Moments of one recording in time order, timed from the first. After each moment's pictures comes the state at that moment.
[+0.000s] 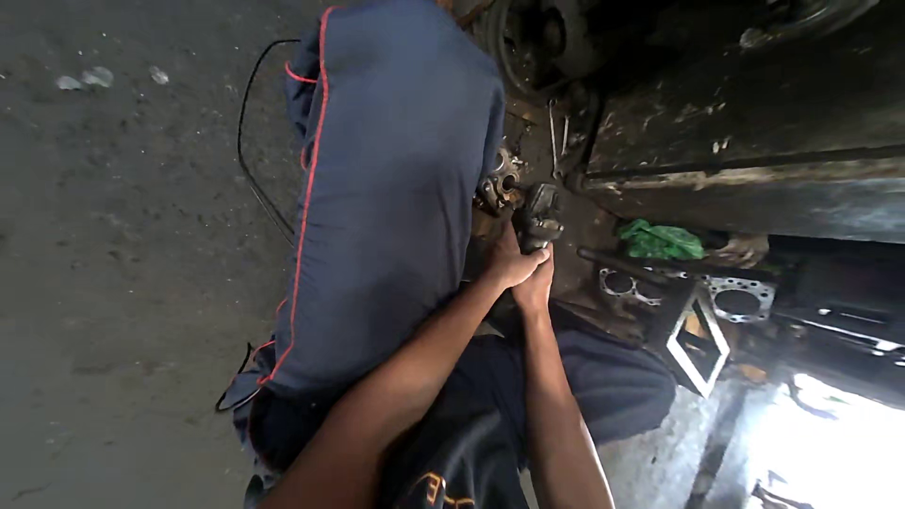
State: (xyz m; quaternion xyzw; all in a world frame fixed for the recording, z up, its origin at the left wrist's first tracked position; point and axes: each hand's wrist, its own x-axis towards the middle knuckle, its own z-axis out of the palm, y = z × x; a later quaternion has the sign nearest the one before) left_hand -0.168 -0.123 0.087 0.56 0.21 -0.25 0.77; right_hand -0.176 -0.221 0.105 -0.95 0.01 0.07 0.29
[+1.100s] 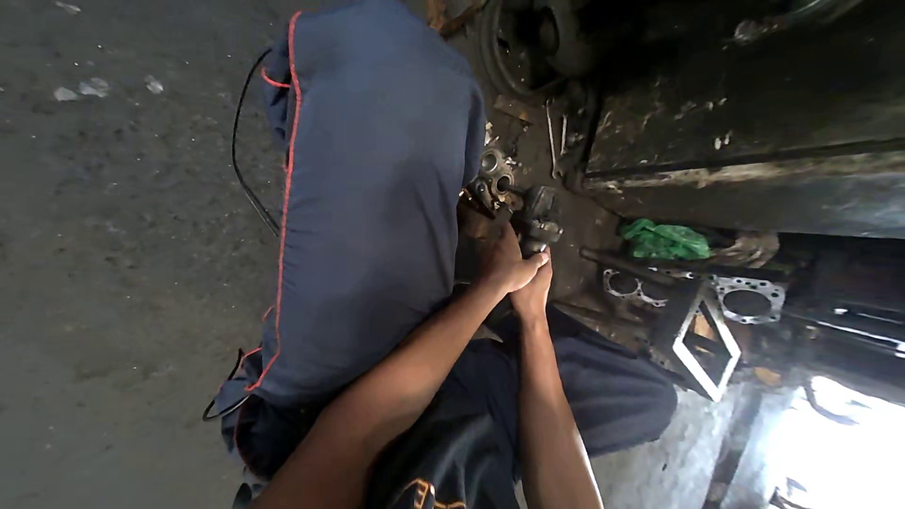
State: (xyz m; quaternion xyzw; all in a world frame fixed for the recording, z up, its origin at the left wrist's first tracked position) left_hand -0.162 -0.120 0.102 0.63 0.18 -0.28 0.70; right_hand -0.176 -0.229 0.102 -0.95 0.04 0.06 0.31
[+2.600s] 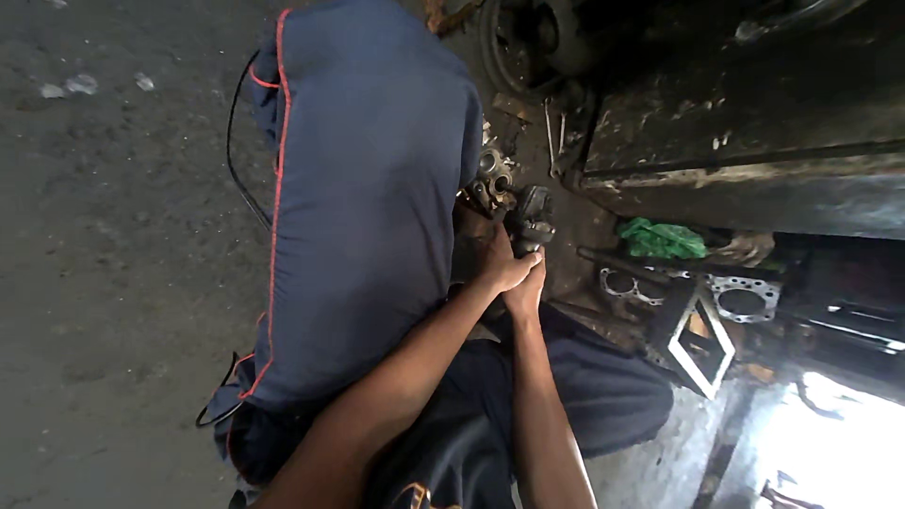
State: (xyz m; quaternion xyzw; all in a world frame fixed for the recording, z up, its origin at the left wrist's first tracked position) left_hand -0.165 -0.122 0.093 0.60 0.20 -0.26 0.73; right_hand -0.179 -0.224 0.100 -0.96 0.02 0.05 0.28
